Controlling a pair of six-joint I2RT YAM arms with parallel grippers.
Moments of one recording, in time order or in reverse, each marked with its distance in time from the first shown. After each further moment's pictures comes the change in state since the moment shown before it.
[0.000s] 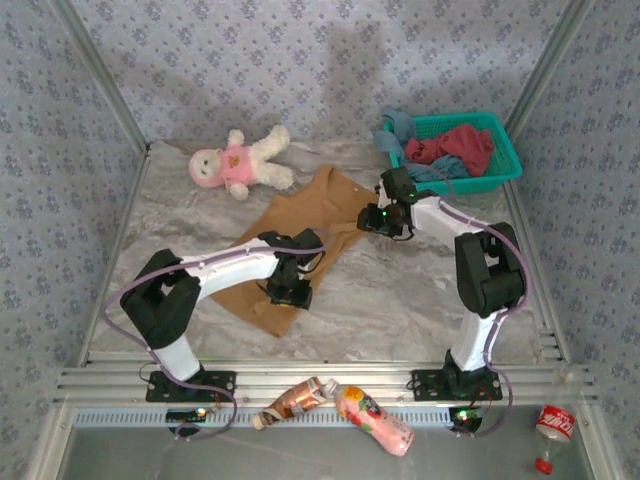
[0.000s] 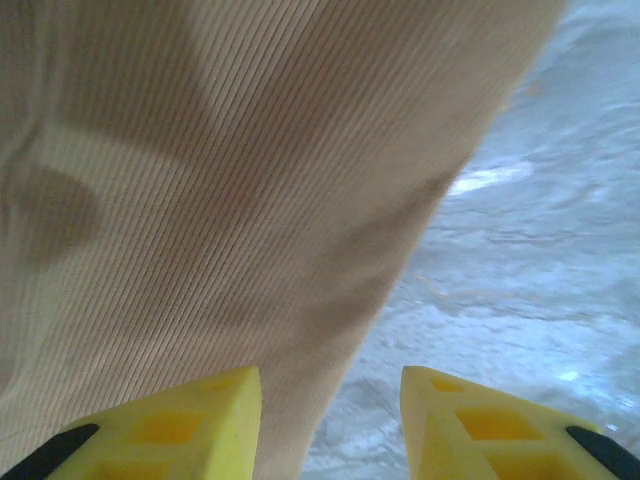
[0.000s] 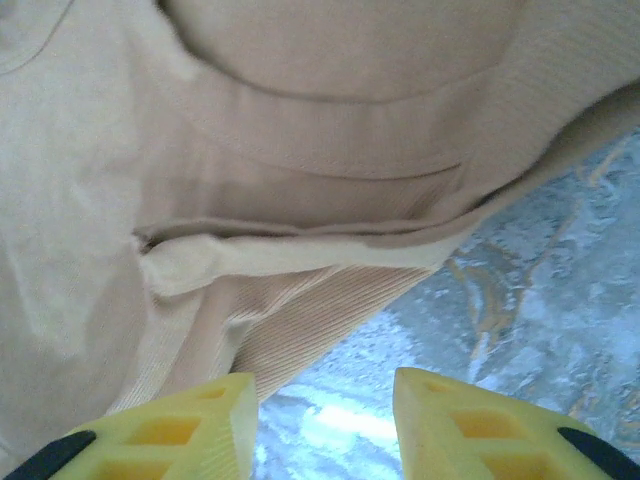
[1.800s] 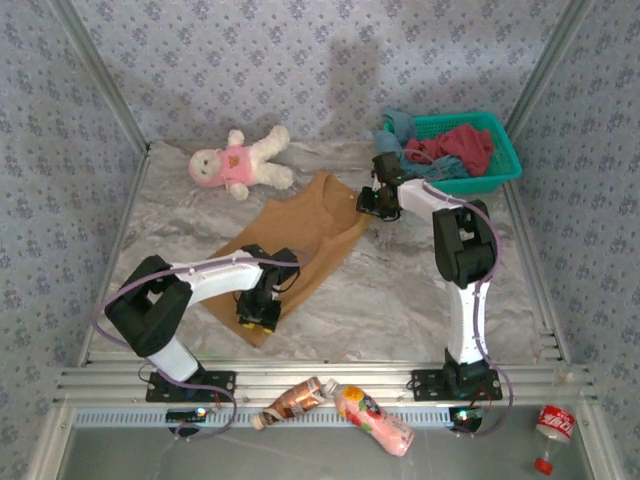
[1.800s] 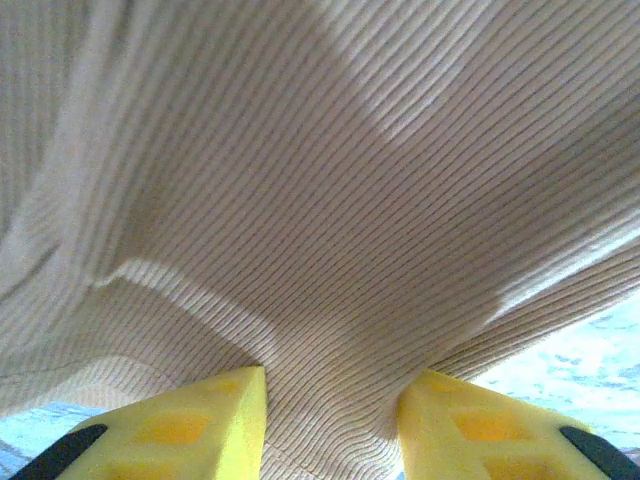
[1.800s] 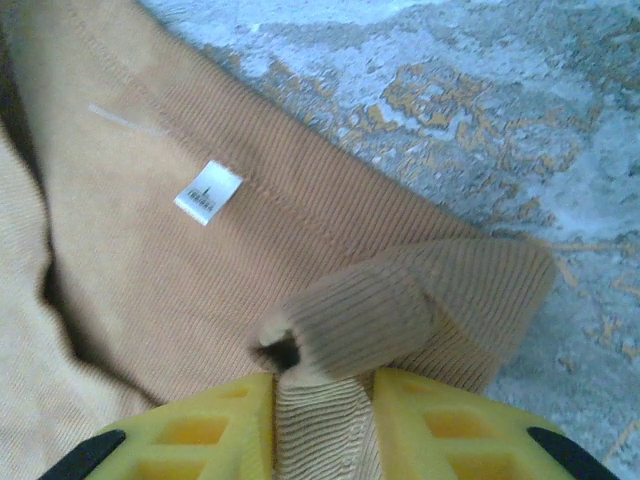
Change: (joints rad) left arm 0.060 -0.090 -0.210 -0.124 -0.056 0.042; right arm -0.018 0.295 0.311 -0.002 0.106 0.005
